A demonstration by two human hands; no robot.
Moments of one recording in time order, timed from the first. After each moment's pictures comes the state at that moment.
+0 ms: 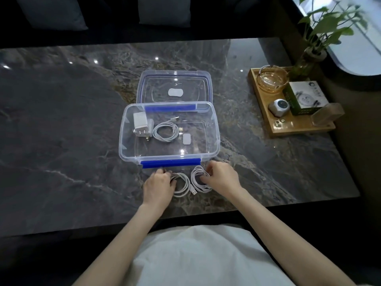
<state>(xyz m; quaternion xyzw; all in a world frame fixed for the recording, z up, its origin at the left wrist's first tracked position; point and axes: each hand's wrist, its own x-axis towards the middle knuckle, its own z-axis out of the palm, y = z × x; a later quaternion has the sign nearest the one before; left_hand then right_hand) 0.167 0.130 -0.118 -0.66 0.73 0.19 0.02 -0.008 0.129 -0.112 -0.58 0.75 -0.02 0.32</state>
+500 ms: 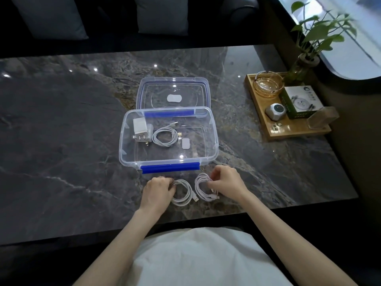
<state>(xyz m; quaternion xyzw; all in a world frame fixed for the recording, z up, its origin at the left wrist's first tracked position) 0.175 0.132 -0.112 -0.62 0.74 0.23 -0.08 -0.025 0.139 -0.108 -0.52 0.75 -0.11 0.40</state>
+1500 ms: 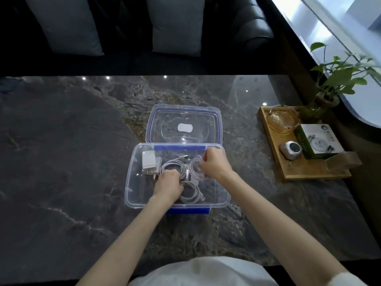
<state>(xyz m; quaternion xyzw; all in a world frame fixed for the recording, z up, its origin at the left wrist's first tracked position) 0.151 0.008 -0.100 -0.66 0.70 0.26 0.01 0.006 -0.022 -0.076 -0.56 0.74 -0.12 0.35</state>
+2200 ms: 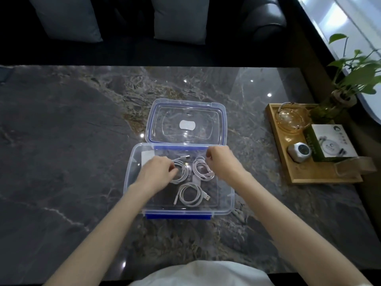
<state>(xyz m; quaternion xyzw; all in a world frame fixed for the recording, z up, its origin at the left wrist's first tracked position) 0.175 -0.028 -0.066 -0.60 0.76 0.24 0.02 -0.007 -0.037 -0.072 -0.66 0.69 -0.04 0.28</state>
